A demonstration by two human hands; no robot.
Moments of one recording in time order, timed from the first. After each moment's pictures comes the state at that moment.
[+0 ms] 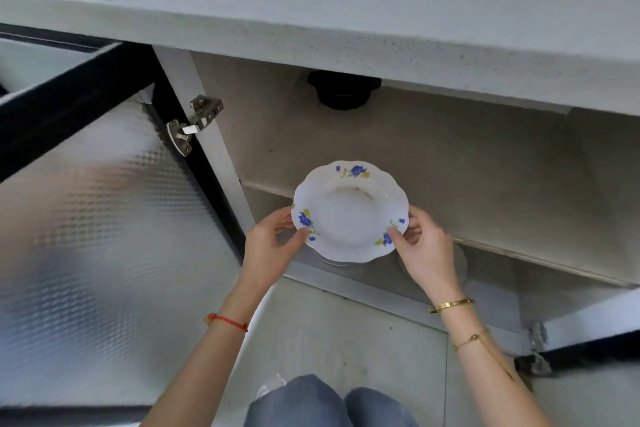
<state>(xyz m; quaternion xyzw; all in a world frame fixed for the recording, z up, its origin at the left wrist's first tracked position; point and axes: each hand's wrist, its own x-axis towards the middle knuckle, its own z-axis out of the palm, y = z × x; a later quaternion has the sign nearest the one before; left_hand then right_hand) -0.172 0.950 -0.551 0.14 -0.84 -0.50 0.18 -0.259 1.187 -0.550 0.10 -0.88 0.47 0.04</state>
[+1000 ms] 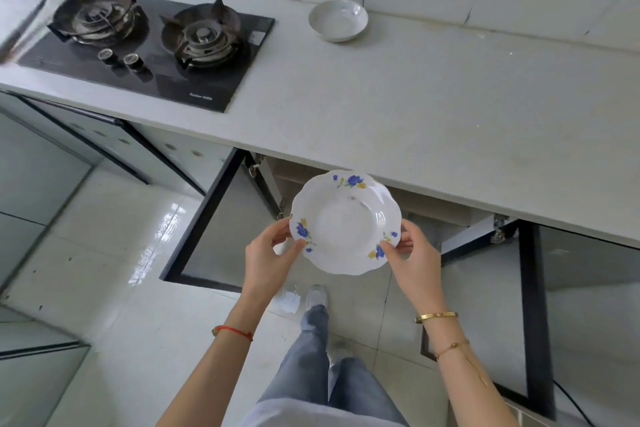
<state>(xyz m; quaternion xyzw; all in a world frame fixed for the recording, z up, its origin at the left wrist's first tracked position) 0.016 1.028 -0.109 0.25 -0.82 -0.52 0.07 -0.060 1.262 -0.120 0.02 -0.87 0.49 -0.08</state>
